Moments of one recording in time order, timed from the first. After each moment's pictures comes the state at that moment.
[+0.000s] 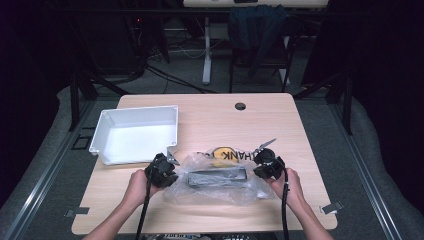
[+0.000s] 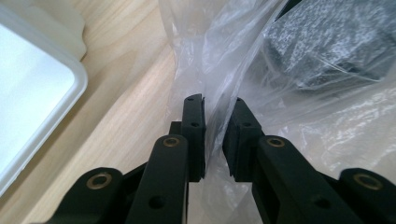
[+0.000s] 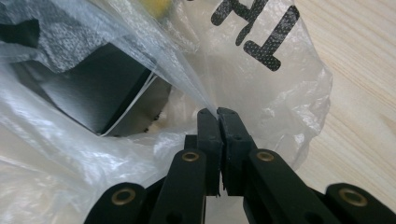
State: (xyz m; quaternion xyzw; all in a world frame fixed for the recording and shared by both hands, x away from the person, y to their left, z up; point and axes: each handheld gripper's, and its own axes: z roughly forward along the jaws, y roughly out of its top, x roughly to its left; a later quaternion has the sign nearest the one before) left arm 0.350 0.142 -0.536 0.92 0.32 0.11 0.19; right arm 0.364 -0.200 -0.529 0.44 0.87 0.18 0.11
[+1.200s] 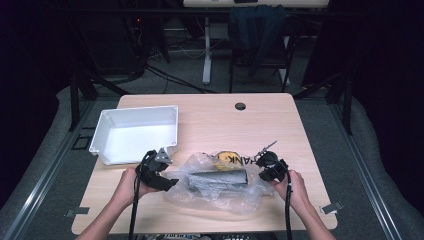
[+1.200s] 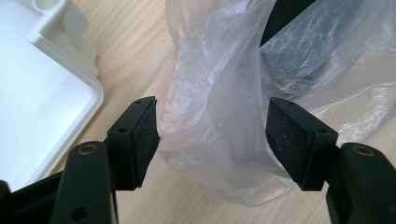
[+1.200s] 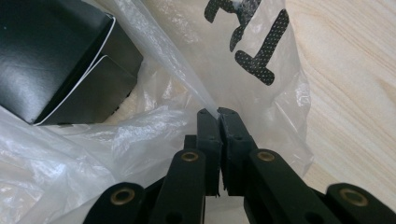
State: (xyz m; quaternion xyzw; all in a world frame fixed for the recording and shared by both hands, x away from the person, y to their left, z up) left arm 0.337 0.163 -0.499 0.92 0.30 0.10 0.25; right arm 0.361 -0.210 -0.534 0.44 0.88 0.14 0.10
